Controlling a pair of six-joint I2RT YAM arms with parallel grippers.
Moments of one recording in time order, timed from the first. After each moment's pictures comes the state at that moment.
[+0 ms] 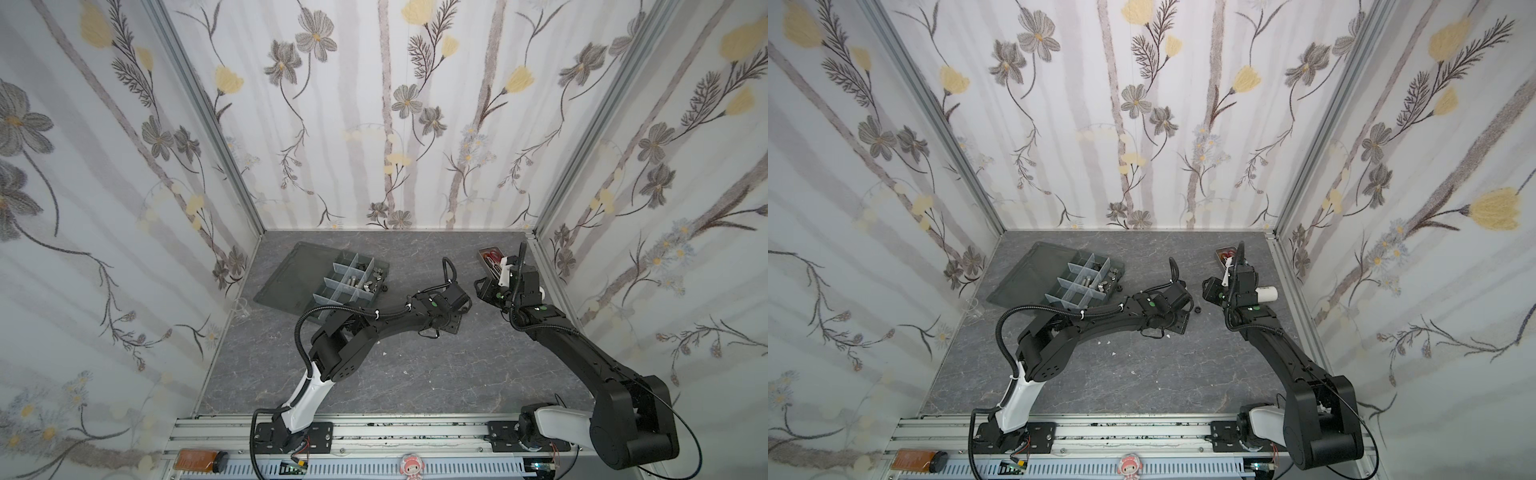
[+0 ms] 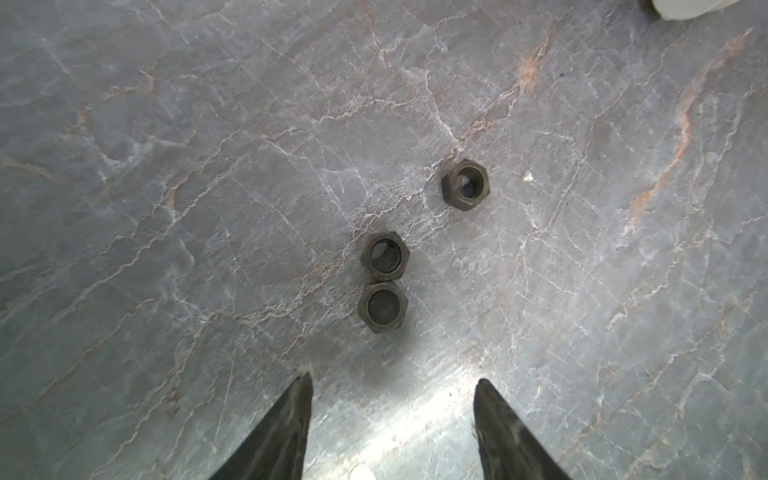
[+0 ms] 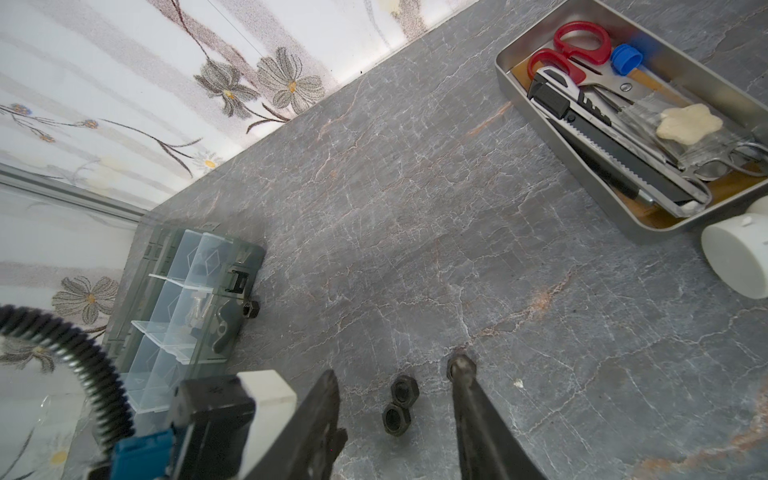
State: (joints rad) left arm -1.01 2.18 1.65 -0.47 -0.11 -0.53; right arm 0.17 1.26 0.76 -0.12 -0.16 0.56
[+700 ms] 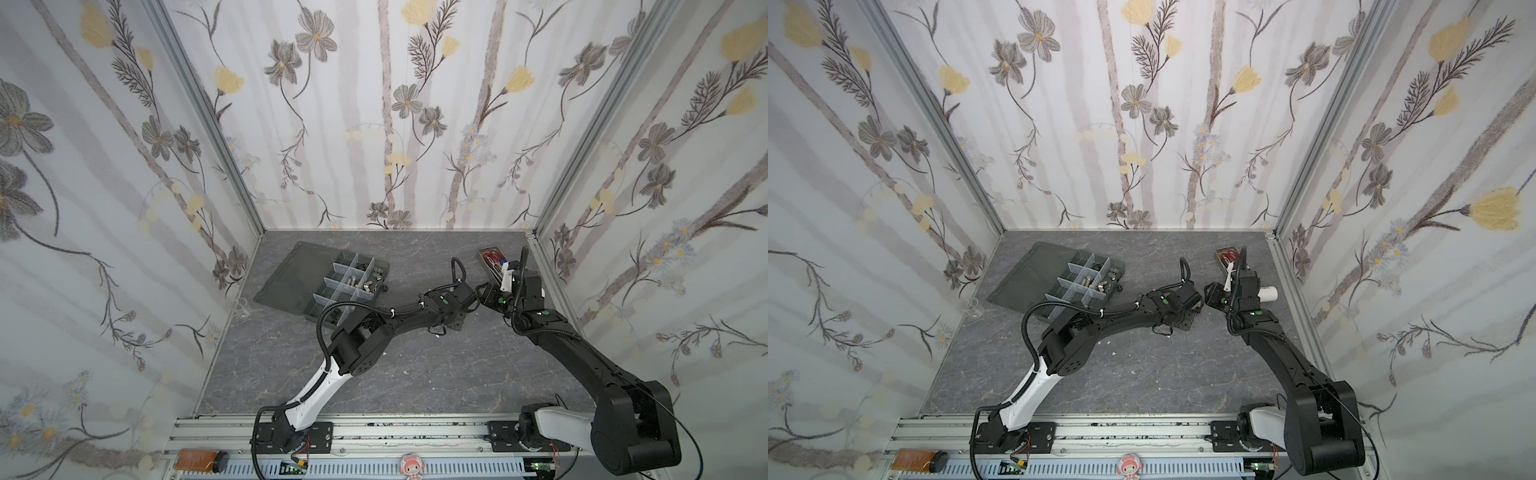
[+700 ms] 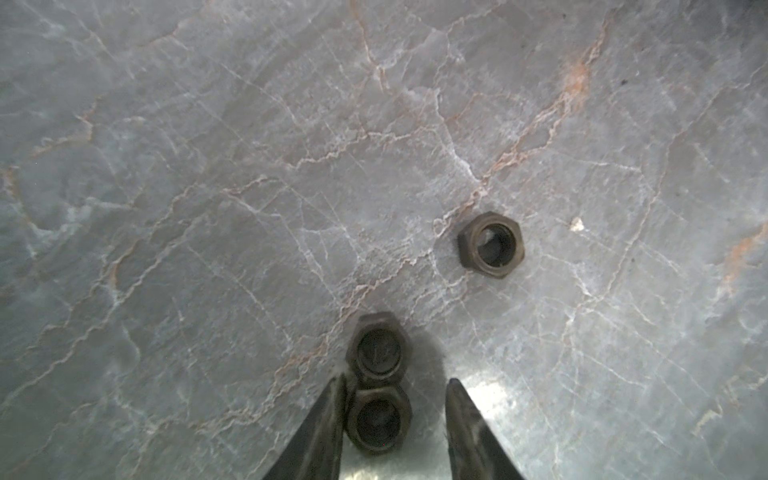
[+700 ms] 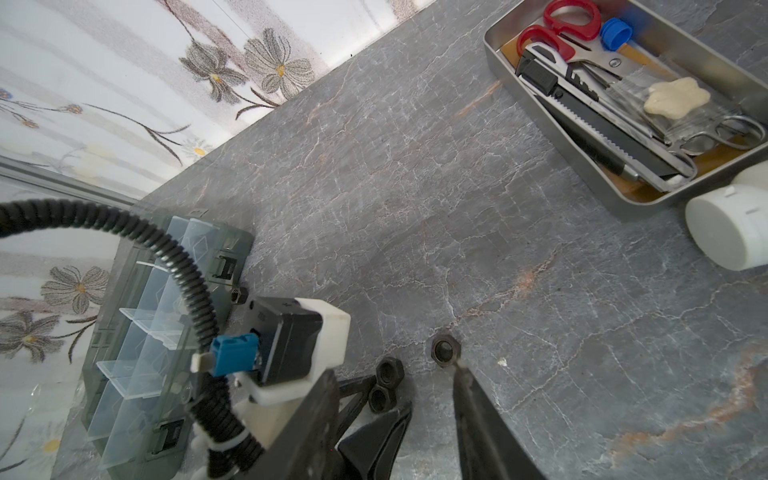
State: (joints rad) left arm -1.01 2.37 1.87 -0.55 -0.17 -0.50; right arm 0.15 1.23 0.72 -0.12 -0.18 0.54
